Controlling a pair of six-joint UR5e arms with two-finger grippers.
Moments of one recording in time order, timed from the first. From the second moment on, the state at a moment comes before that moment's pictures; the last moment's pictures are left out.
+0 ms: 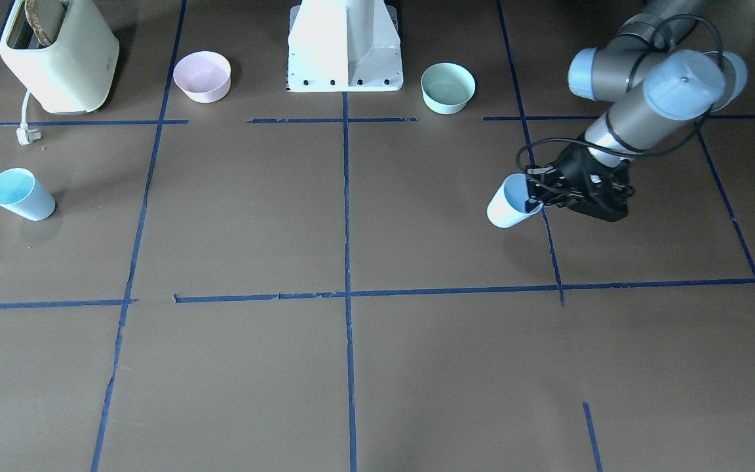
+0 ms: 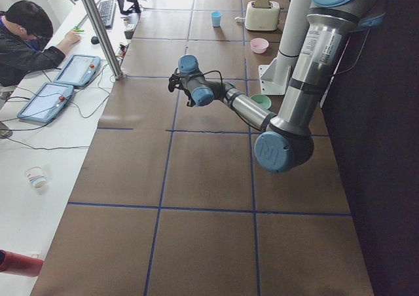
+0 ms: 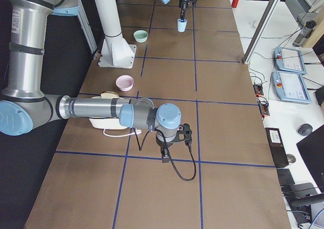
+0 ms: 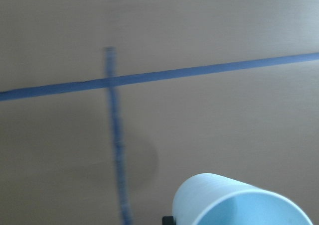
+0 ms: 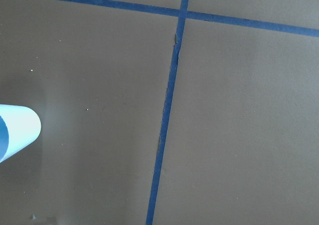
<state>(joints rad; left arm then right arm) -0.81 -1.95 -1.73 -1.92 -2.23 -0.92 1.58 -1.75 1.78 -1.69 2.37 -0.22</state>
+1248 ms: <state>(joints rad) -0.51 -2.38 -1.46 -1.75 -1.89 -1.21 1.58 -1.75 1.78 -1.69 2.37 -0.22</state>
